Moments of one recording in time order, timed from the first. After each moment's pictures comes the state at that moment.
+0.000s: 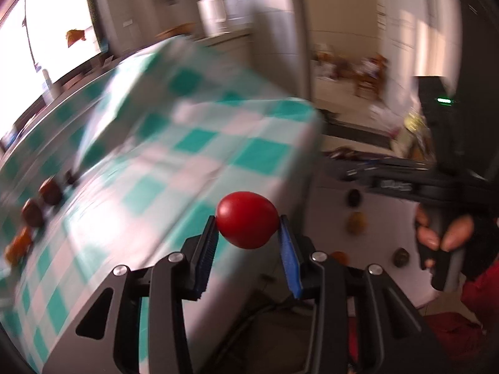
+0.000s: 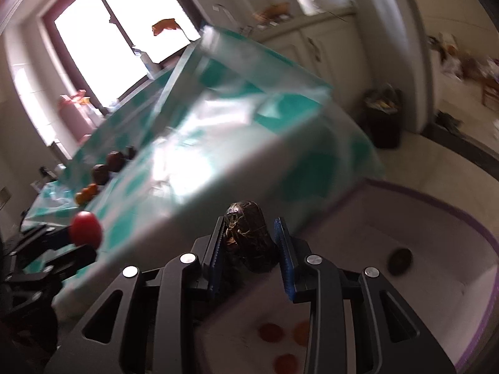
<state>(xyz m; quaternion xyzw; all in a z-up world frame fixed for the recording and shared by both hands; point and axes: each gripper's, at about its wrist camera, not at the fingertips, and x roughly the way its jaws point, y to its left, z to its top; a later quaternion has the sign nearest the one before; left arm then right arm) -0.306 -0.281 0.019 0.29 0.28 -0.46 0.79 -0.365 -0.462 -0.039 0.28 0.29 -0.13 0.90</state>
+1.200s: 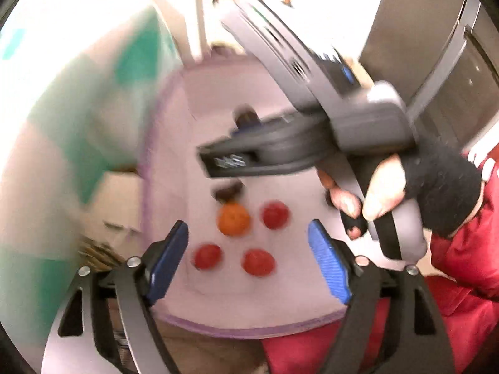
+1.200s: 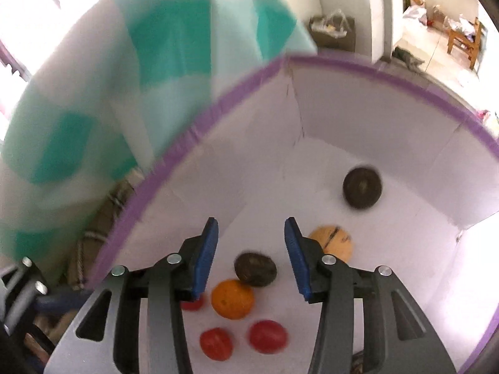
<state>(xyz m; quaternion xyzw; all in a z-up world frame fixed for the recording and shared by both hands) -0.351 -0.359 -0.099 0.35 0.37 -0.59 0.63 -0.348 -0.493 -0.141 0.30 0.43 -0.20 0.83</state>
